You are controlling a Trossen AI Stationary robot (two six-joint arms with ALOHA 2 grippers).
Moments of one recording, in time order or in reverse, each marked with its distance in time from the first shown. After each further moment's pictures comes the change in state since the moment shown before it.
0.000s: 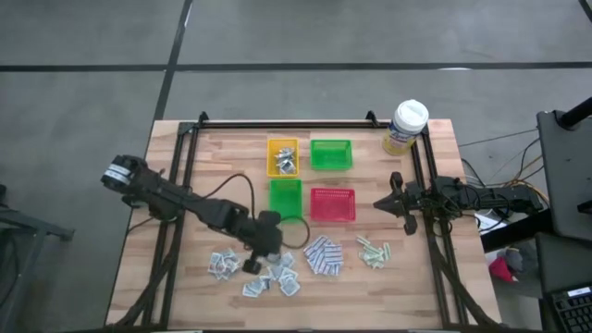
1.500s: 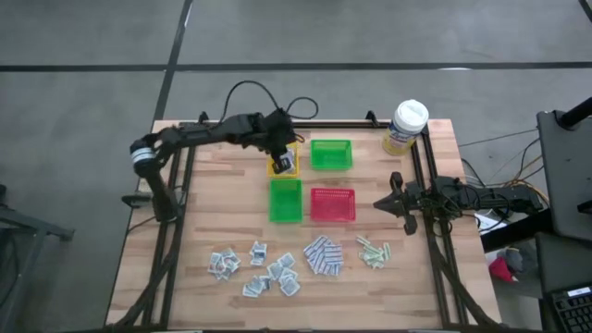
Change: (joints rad) left arm 0.760 0.207 0.421 -0.355 -0.095 0.274; right arm 0.000 0.000 0.000 0.000 0.000 0.000
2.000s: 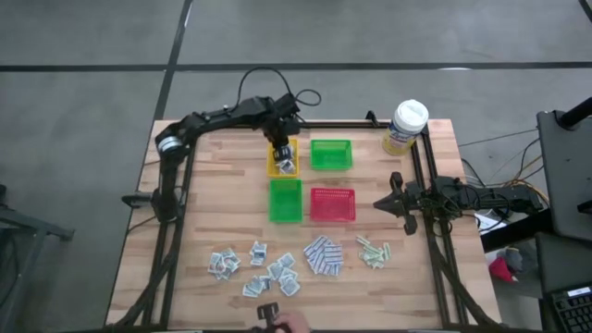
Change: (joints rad) left arm 0.132 0.236 0.255 -0.208 0.114 0.194; right arm 0.000 0.000 0.000 0.000 0.000 0.000
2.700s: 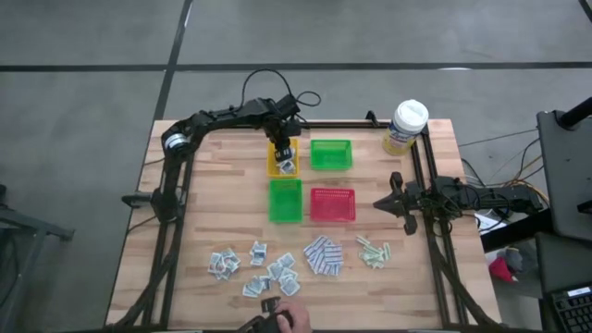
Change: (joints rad) left arm 0.033 0.066 -0.030 0.094 0.069 0.048; right arm 0.000 0.000 0.000 0.000 0.000 0.000
